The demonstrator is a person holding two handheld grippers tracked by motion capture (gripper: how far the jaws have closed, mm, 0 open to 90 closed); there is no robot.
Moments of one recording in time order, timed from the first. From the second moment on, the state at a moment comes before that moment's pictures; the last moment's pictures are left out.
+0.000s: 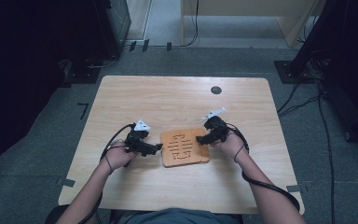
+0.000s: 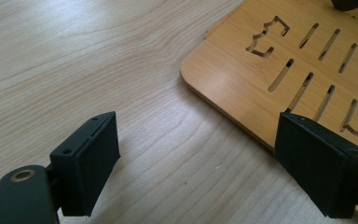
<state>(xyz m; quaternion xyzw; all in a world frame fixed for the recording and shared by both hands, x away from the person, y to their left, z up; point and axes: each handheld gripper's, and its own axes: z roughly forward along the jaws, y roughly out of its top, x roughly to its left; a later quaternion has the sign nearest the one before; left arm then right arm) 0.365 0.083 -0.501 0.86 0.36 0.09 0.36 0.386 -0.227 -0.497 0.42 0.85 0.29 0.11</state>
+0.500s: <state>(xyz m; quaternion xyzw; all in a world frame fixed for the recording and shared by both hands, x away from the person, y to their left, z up) 0.365 0.081 -0.502 0.86 0.36 0.09 0.36 0.389 -0.217 -0.496 0.44 0.84 0.30 0.10</state>
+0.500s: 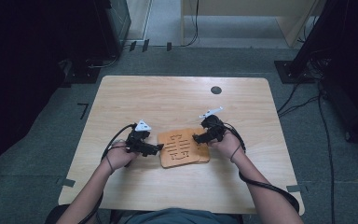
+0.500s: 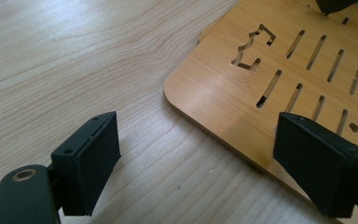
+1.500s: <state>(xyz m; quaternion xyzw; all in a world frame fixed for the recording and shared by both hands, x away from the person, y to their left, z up) 0.369 0.085 -0.506 0.86 0.36 0.10 0.35 0.372 -0.193 -0.481 0.42 0.85 0.30 0.09</state>
